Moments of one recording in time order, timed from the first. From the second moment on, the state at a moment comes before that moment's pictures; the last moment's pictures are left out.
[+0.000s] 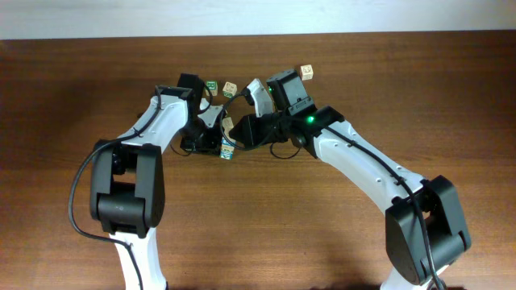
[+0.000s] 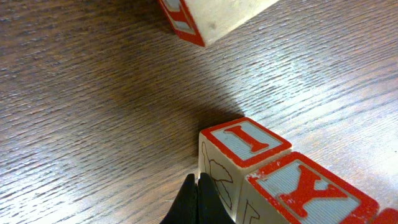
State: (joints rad) left arm -0.17 2.14 1.54 -0.98 0.34 0.06; right arm 0.53 1.86 1.39 -0.39 -0.64 0.41
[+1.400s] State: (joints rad) left arm -0.05 2.14 1.54 -0.95 0.40 0.03; right arm 0.56 1.87 1.39 -0.30 -0.56 0.42
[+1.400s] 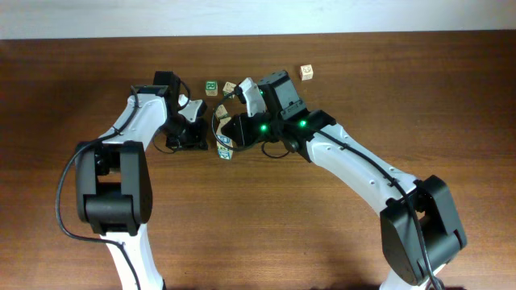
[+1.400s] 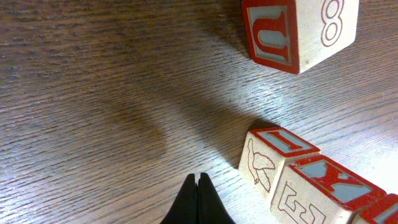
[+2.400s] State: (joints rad) left arm -0.05 2.14 1.54 -0.95 0.40 0.03; right arm 0.57 1.89 1.44 -0.31 -0.60 0.43
